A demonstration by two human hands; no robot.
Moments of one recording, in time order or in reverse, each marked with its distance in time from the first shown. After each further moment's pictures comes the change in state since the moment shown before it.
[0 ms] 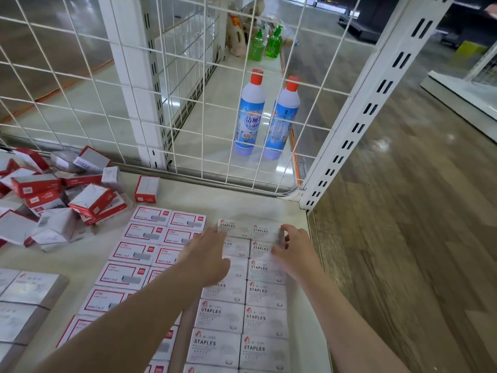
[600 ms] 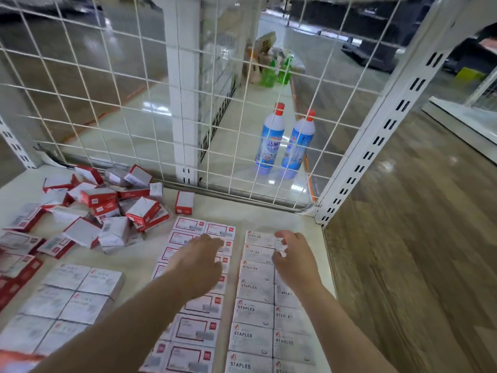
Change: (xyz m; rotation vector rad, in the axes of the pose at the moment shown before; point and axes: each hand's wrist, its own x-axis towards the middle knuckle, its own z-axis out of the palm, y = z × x) left_hand -0.064 -0.045 -0.051 -0.051 0.153 0.004; right_hand -0.045 -0.064 0.015 -0.067 0.092 -0.156
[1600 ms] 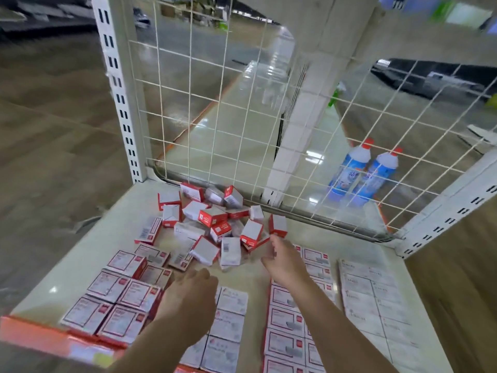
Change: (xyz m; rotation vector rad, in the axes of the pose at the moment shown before) left_hand -0.063 -0.200 -0.071 0.245 0.006 -0.040; right_hand 0.006 -0.200 0.131 -0.030 -0.186 -0.055
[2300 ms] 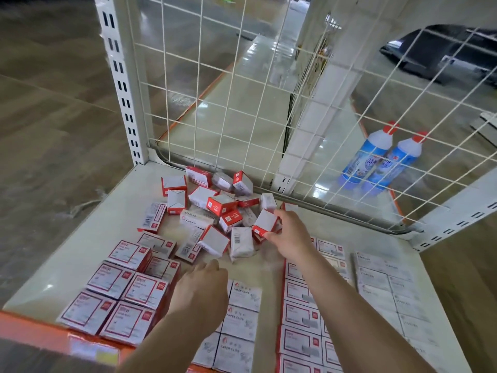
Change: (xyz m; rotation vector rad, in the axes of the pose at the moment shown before) left_hand 0.018 -0.011 0.022 -0.096 0.009 0.001; right_hand 0.044 -0.009 0.011 -0.083 0.040 -0.038
